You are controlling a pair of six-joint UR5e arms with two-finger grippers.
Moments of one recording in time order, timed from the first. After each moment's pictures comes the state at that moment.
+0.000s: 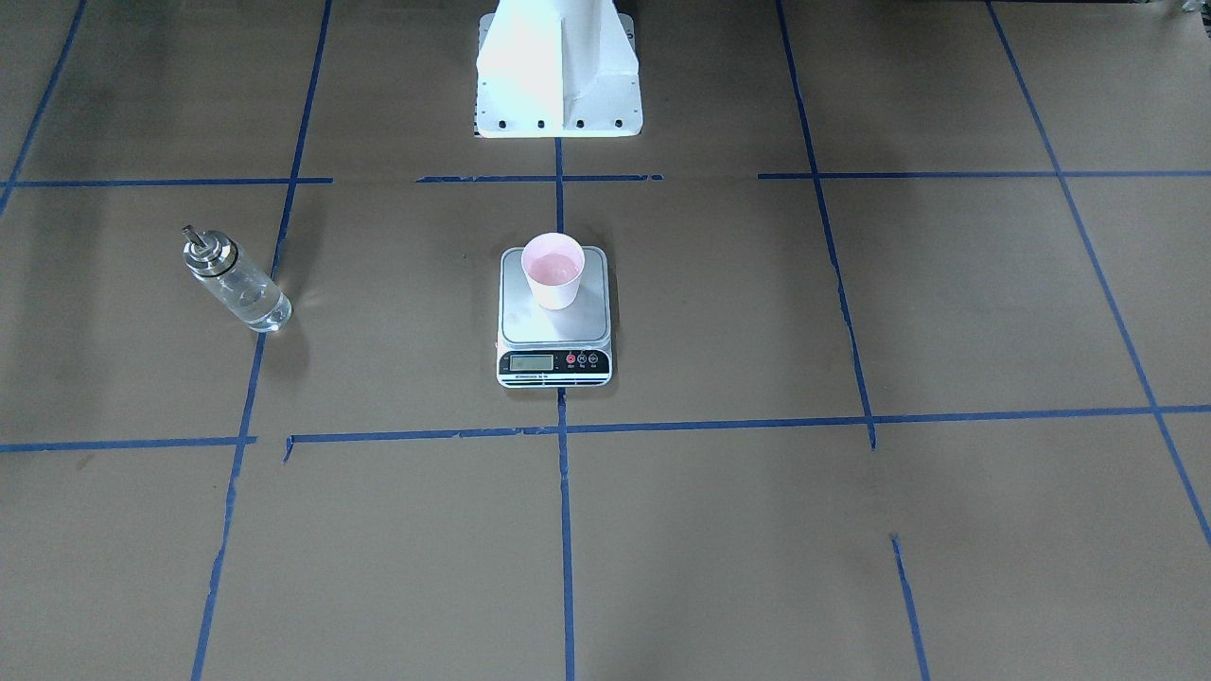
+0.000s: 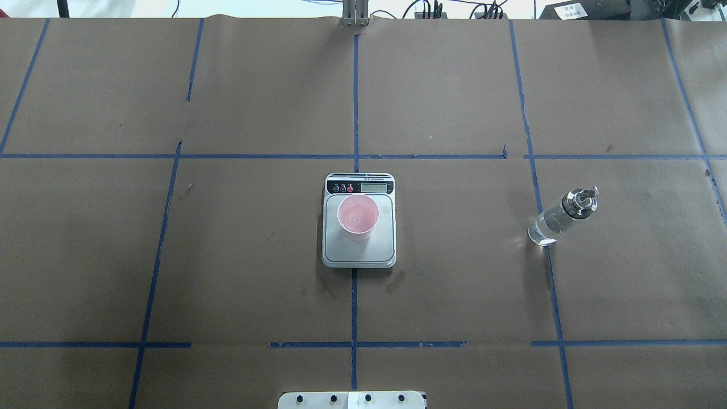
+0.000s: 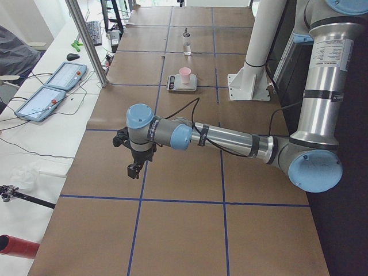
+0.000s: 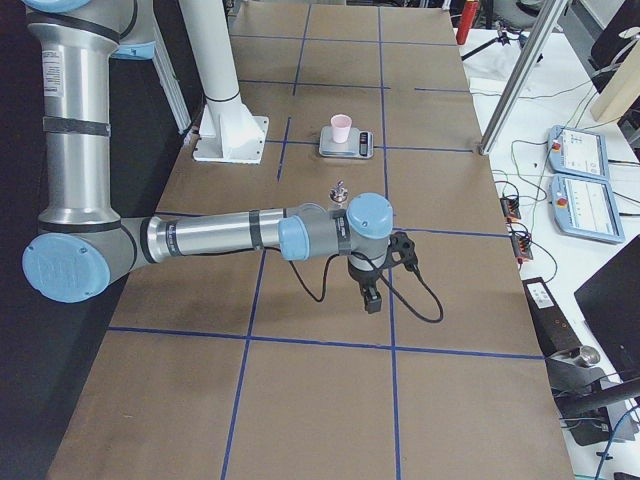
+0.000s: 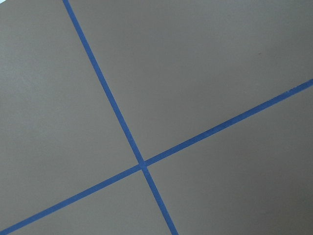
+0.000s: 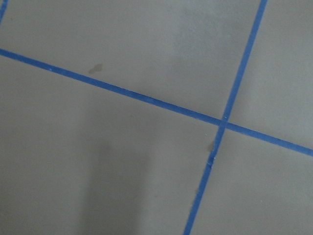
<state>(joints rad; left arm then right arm) -1.48 -1.65 -1.67 -1.65 -2.27 0.22 1.51 -1.62 1.72 -1.53 2.36 -0.17</state>
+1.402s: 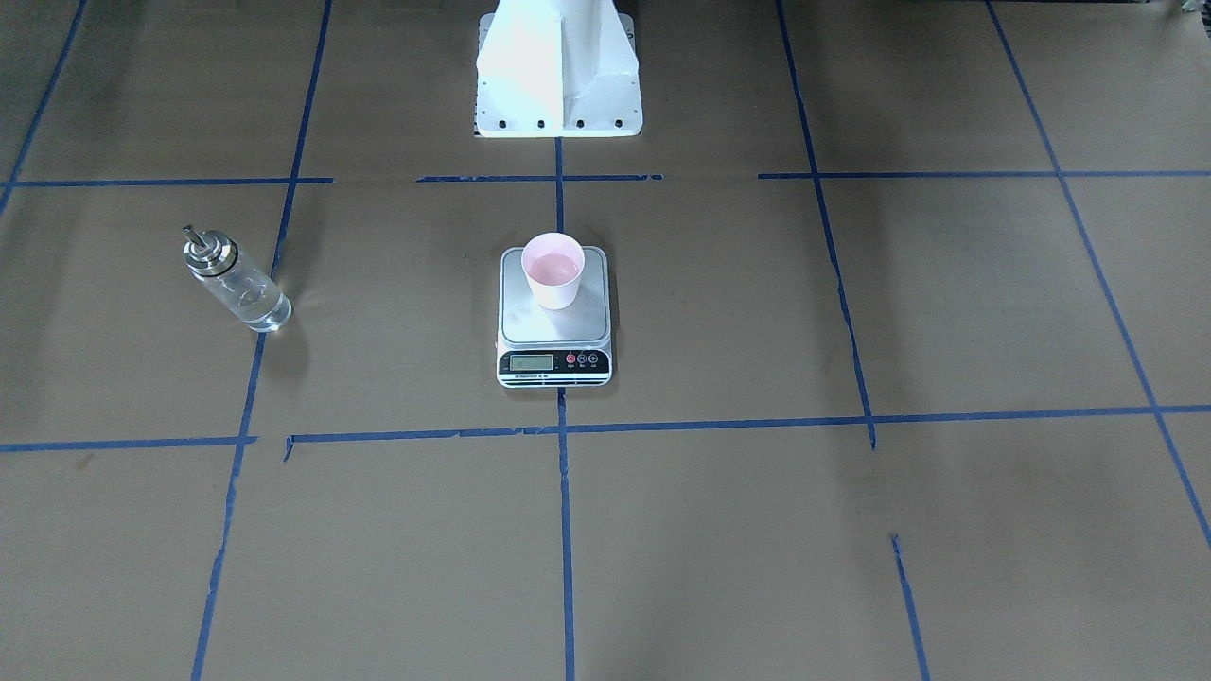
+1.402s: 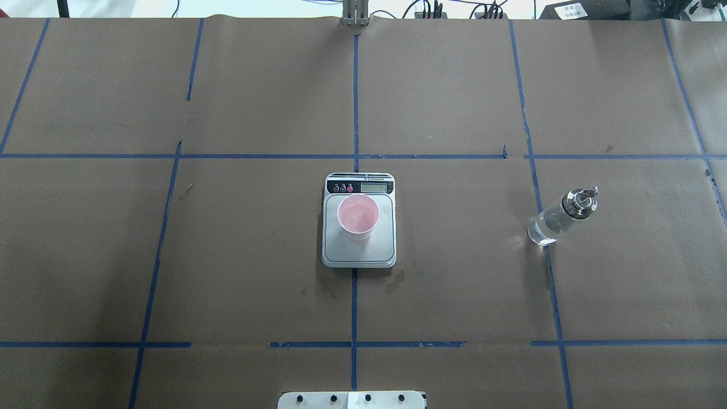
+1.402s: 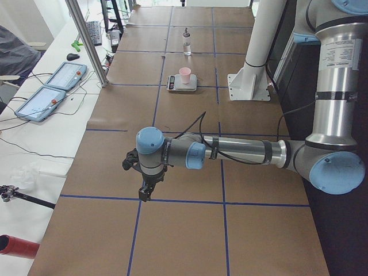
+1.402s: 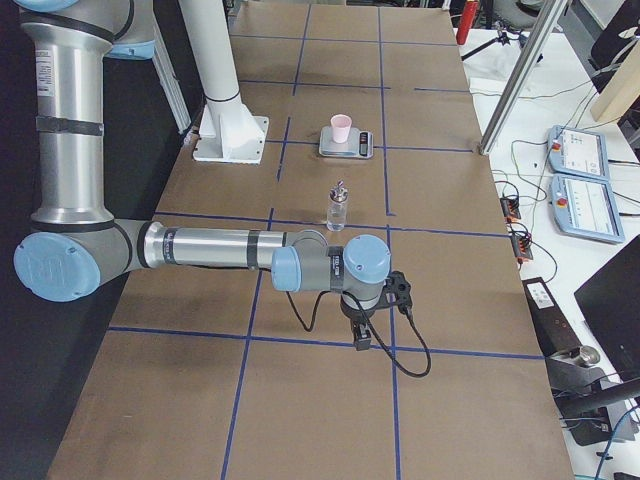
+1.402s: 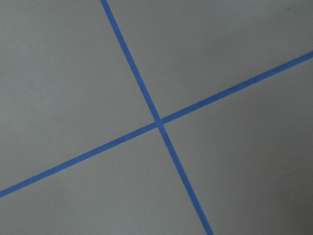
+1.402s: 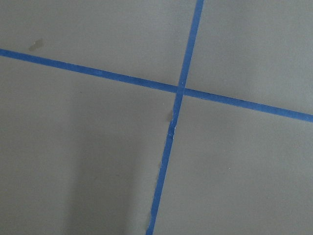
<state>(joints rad) -1.55 -1.56 -1.63 -1.65 -2.28 0.35 1.55 -1.63 1.64 -1.52 2.37 -0.15</state>
